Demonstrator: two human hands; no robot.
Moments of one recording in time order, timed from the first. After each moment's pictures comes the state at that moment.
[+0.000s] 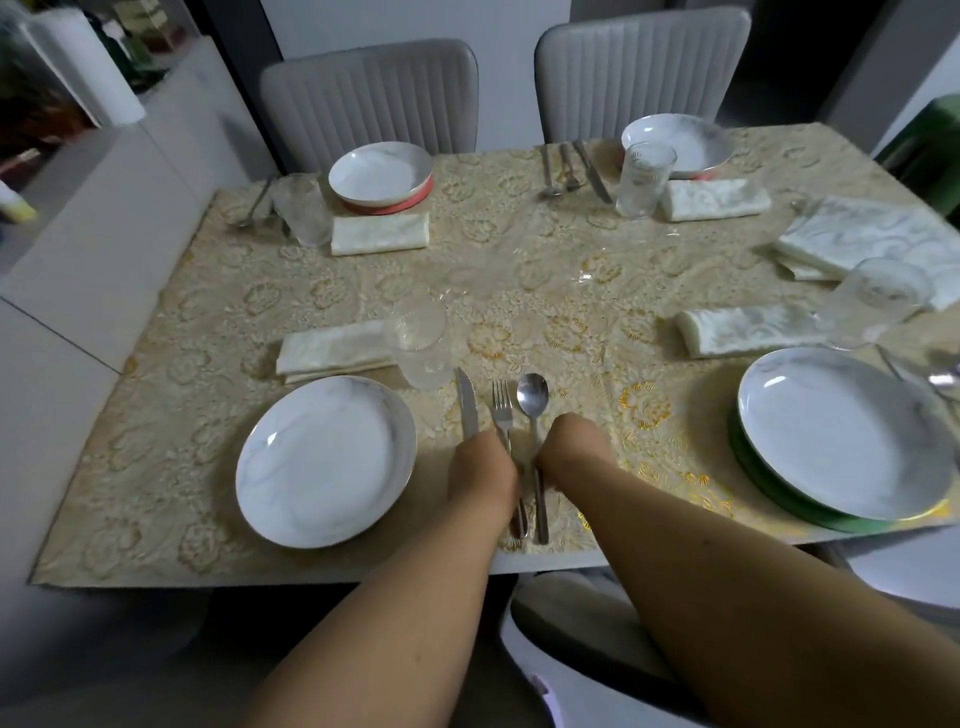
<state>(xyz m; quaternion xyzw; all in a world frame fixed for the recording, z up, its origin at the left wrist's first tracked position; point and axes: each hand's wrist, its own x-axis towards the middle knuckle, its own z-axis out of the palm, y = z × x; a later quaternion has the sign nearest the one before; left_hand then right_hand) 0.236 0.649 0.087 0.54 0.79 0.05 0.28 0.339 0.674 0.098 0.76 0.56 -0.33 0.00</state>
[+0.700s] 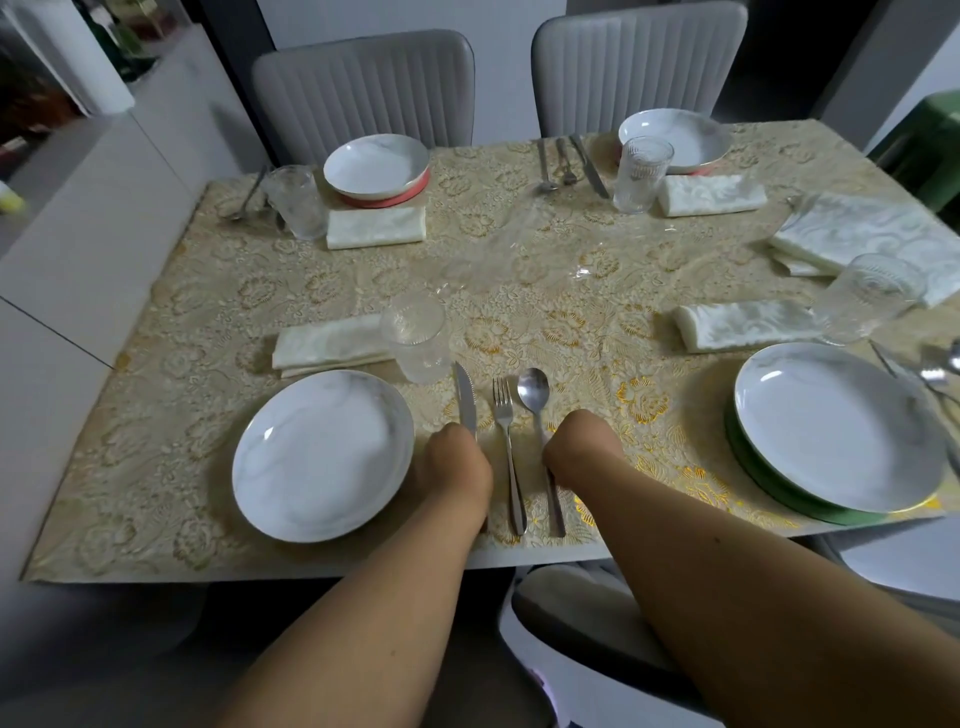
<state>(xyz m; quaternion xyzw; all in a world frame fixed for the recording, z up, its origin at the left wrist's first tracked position) 0.214 0.647 0.094 0.54 0.82 0.03 0.22 0.347 0.669 0.104 0.78 0.52 -0.34 0.00</state>
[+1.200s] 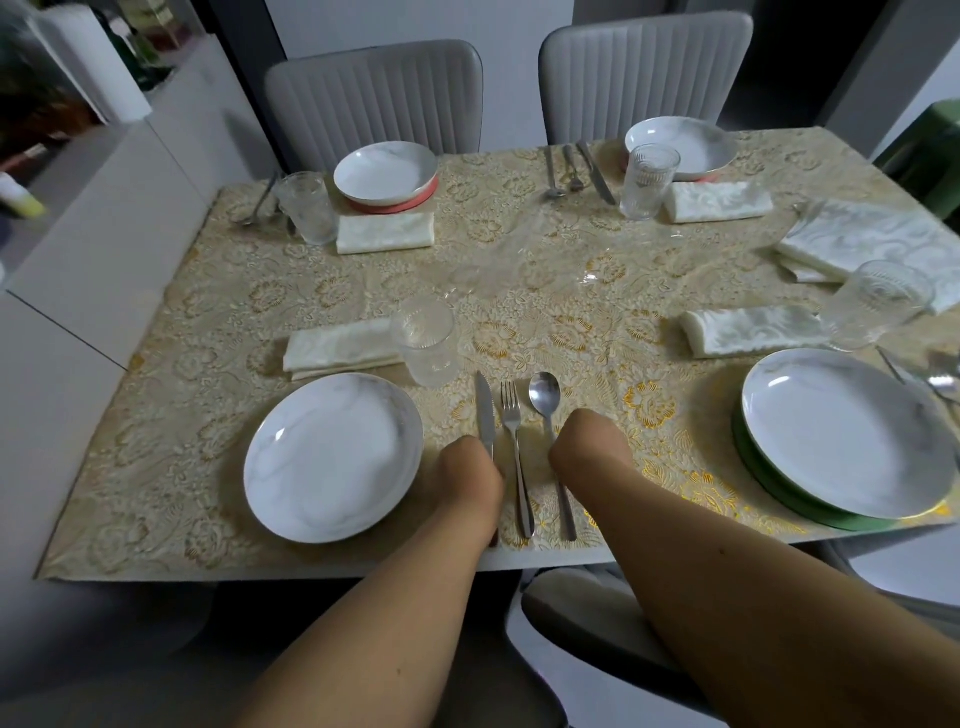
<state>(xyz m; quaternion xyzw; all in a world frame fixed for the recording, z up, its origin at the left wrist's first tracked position) 0.216 0.637 0.092 0.54 0.80 0.03 0.24 0.344 0.667 0.108 0.78 0.56 -0.29 -0.01</state>
